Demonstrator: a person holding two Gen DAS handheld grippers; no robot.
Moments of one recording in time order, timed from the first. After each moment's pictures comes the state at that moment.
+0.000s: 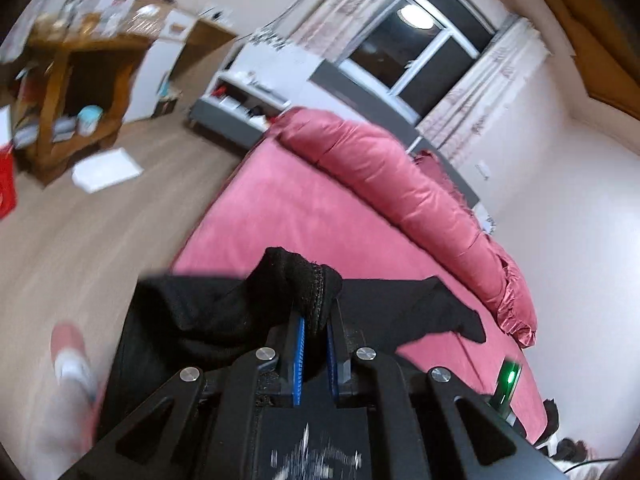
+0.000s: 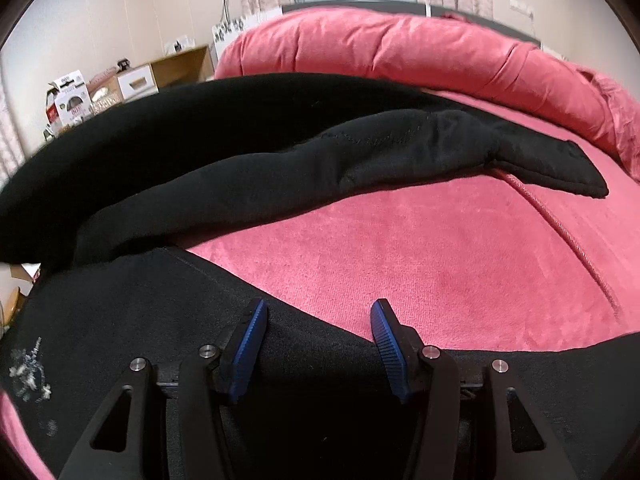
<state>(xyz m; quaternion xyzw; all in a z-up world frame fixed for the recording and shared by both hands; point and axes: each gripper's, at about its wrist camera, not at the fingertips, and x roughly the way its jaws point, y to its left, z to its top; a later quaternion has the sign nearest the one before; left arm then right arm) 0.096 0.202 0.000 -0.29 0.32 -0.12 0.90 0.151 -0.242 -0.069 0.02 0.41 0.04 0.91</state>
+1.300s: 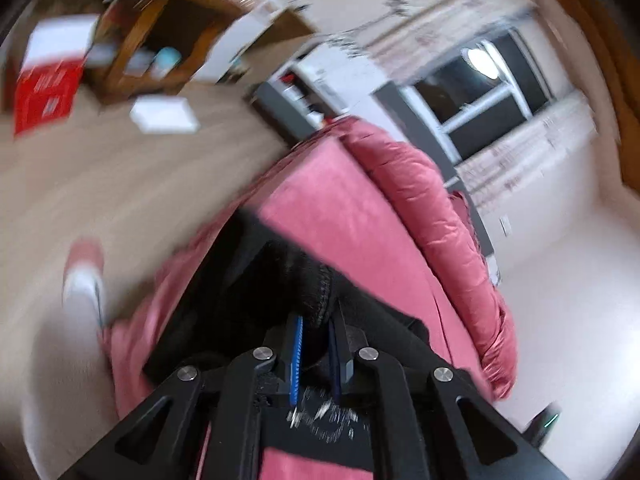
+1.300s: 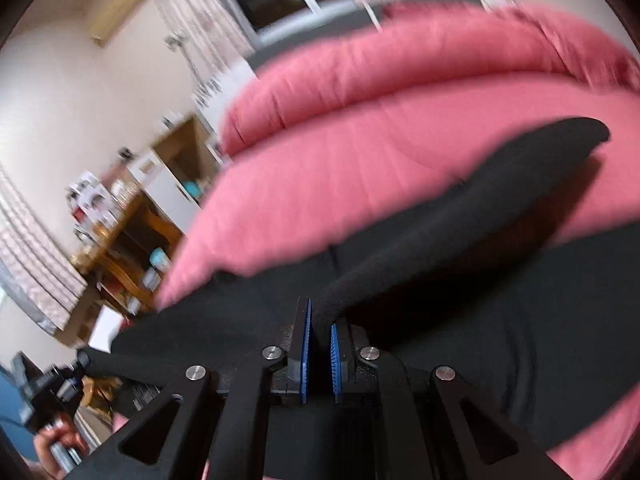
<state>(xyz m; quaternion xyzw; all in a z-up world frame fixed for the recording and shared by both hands) 0.023 0.268 -0.051 -0.43 0.33 -0.06 0.84 0.044 -0.270 -0.013 0.20 0.38 0.04 0.90</state>
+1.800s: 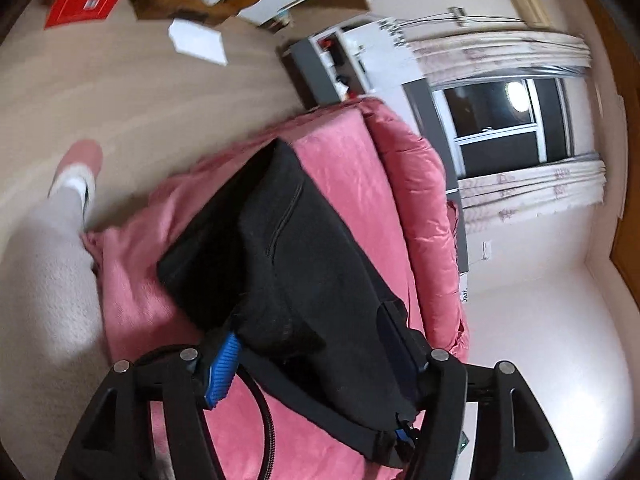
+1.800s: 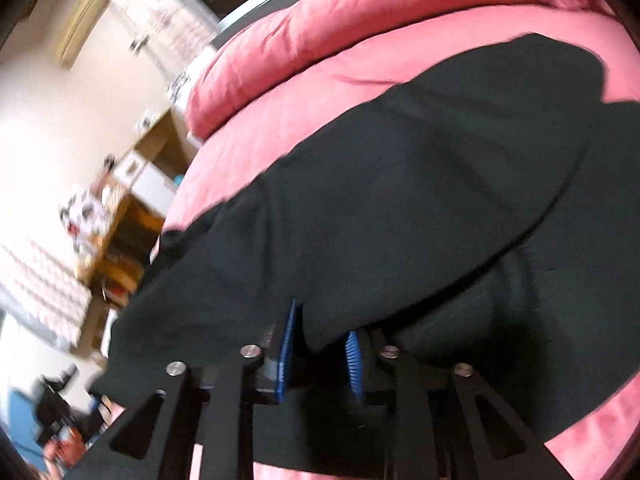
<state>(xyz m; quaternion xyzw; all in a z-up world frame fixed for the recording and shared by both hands) 0.005 0.274 -0.086 -0.53 0.37 -0.08 0.76 0.036 -0.317 -0.061 0.28 0.40 0.03 0.87</state>
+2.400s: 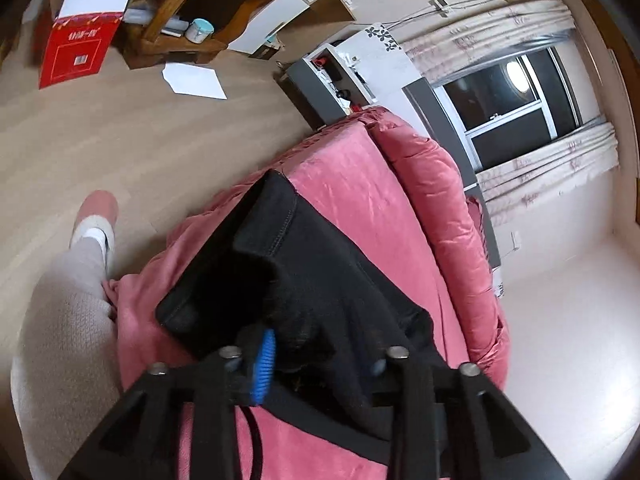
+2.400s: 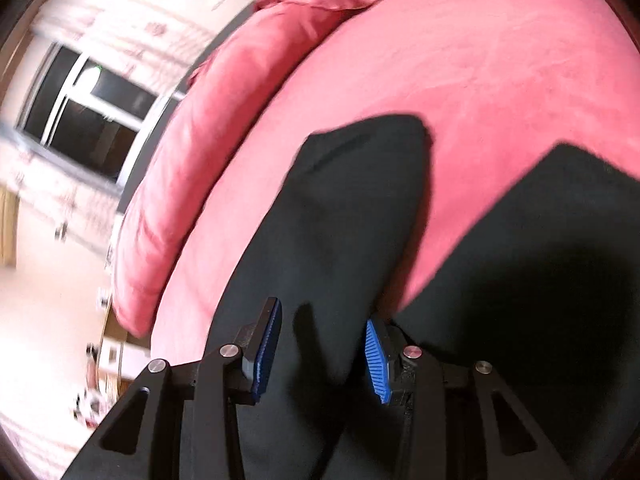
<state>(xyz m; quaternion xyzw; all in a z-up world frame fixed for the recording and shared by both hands) 0.016 0.261 -0.060 -0.45 0.36 -0.04 0.82 0.055 -0.560 -0.061 0.48 0.29 -0.16 0.82</state>
